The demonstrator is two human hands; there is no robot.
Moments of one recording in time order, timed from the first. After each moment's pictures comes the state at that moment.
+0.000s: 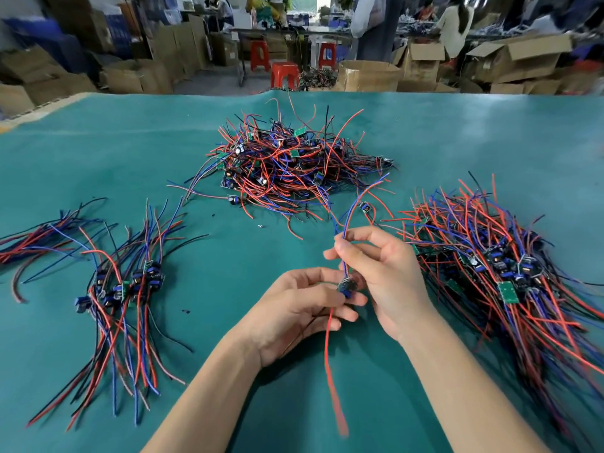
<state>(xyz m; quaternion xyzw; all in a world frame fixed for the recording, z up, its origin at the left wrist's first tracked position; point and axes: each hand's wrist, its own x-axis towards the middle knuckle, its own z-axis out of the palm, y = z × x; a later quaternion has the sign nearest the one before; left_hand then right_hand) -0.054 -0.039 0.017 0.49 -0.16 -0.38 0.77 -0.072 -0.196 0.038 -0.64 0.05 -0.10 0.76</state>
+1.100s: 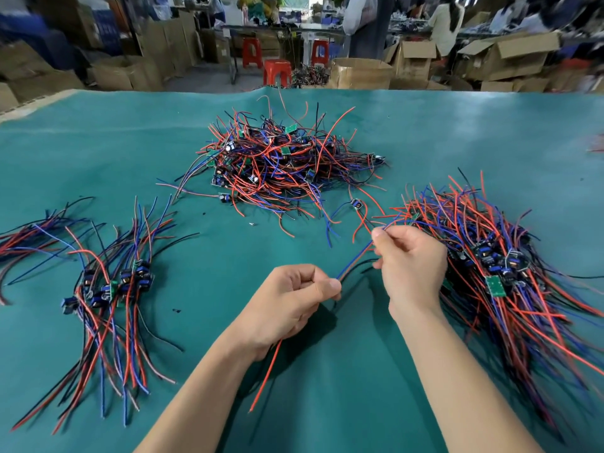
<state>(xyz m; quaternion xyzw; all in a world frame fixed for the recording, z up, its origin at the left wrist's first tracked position) -0.058 -0.043 0.020 0.66 -0.18 -0.25 0.69 -0.058 -0.229 0.019 -0.71 0.22 -0.32 0.59</state>
